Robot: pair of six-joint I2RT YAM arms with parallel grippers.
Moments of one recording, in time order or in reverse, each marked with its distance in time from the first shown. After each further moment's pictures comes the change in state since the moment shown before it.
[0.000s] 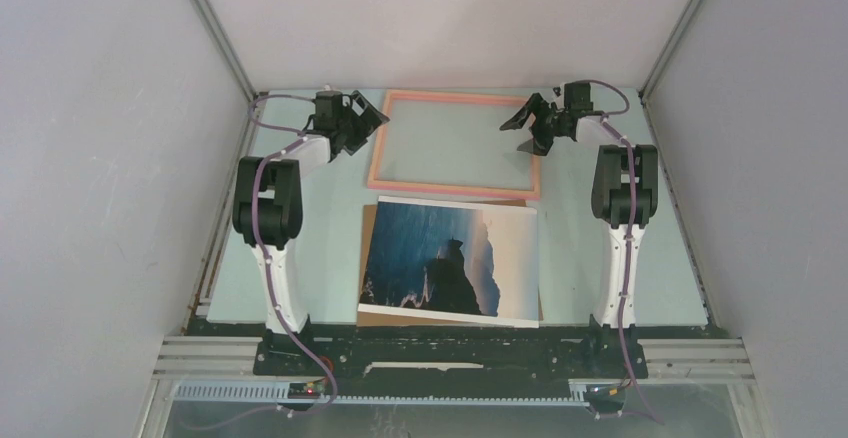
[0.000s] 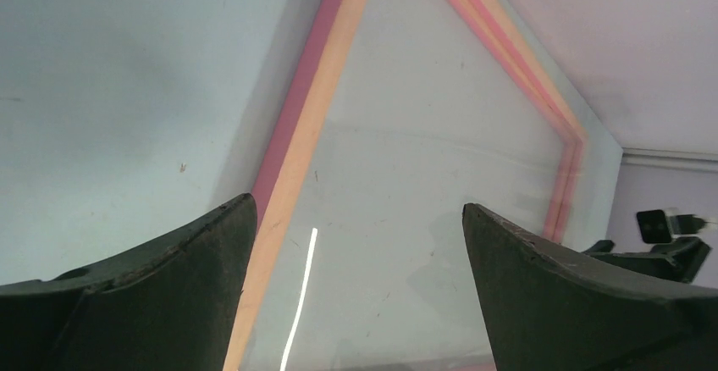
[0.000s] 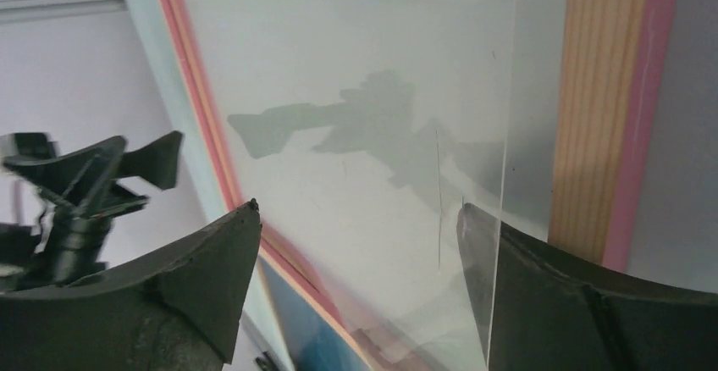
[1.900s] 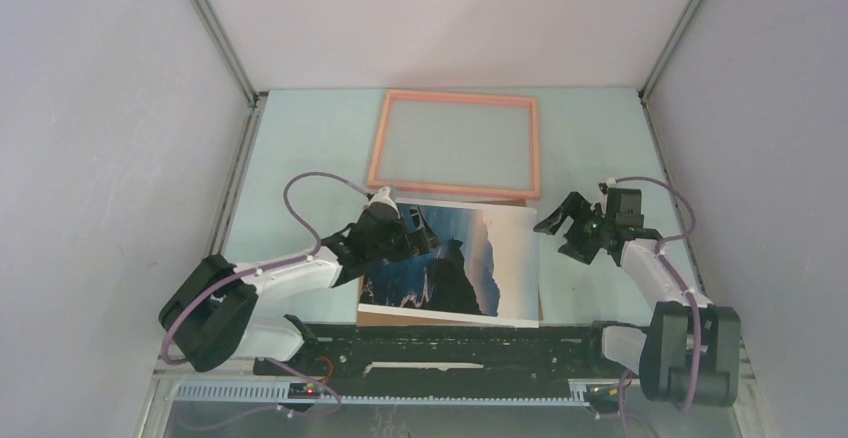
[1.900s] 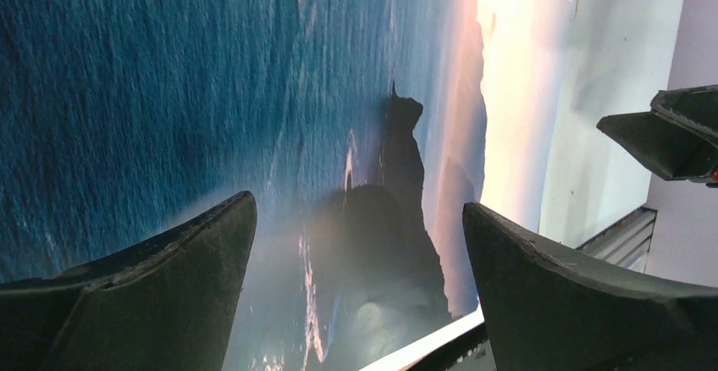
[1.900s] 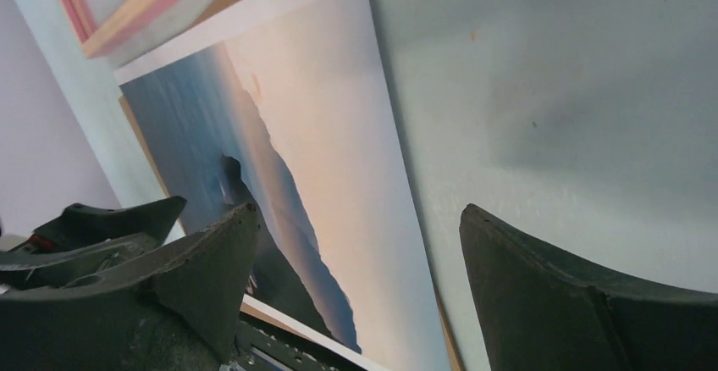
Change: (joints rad) left arm -0.618 -0.810 -0.926 0.031 -0.193 -0.065; right arm -0.080 -1.247 -1.288 -0.067 0.232 -0.131
